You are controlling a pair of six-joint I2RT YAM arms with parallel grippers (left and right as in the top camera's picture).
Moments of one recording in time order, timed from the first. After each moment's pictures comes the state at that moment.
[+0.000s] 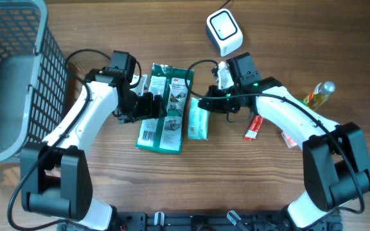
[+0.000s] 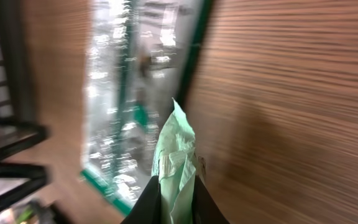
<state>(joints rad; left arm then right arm) -0.19 1.70 1.18 -0.95 0.33 -0.21 0.38 1.79 1.10 -0.46 -0.52 0.47</state>
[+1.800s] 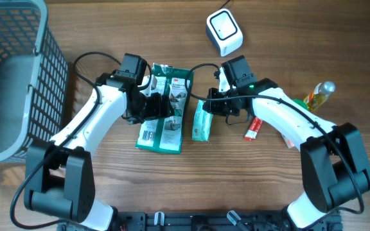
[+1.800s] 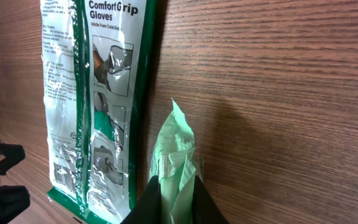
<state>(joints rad) -0.26 1.70 1.14 -0.85 0.32 -0.34 0.42 1.79 1.10 -0.49 -0.40 0.52</state>
